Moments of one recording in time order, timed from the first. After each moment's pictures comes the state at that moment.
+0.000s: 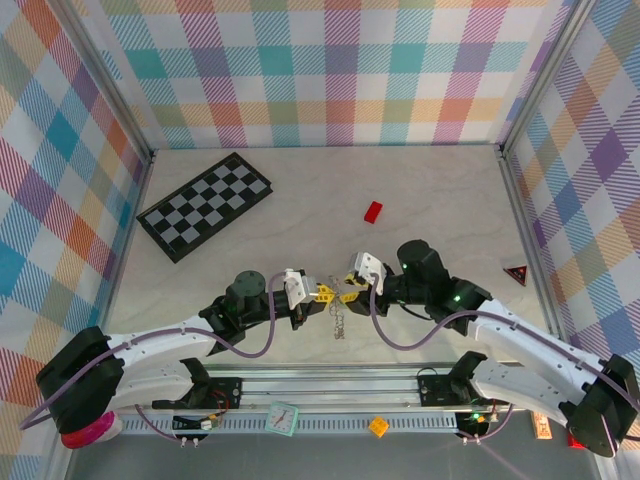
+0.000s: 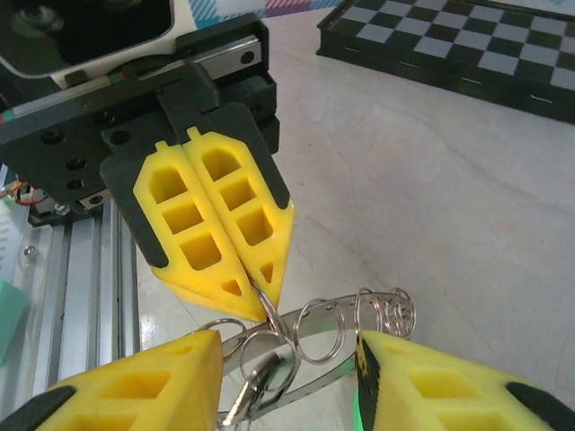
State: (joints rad) left arm -0.86 1.09 0.35 0.57 0.43 0.13; right arm 0.78 0.95 0.67 -0.26 -0.48 -0.28
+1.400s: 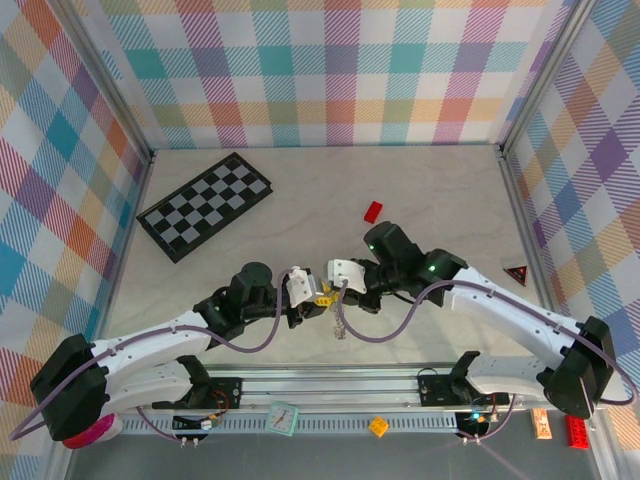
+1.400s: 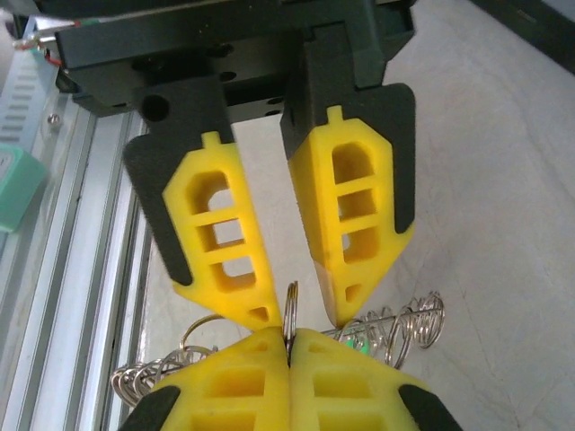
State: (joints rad) left arm -0.87 1.04 0.47 0.22 0.39 0.23; right arm 0.86 1.20 1.00 -0.67 -0.44 -0.64
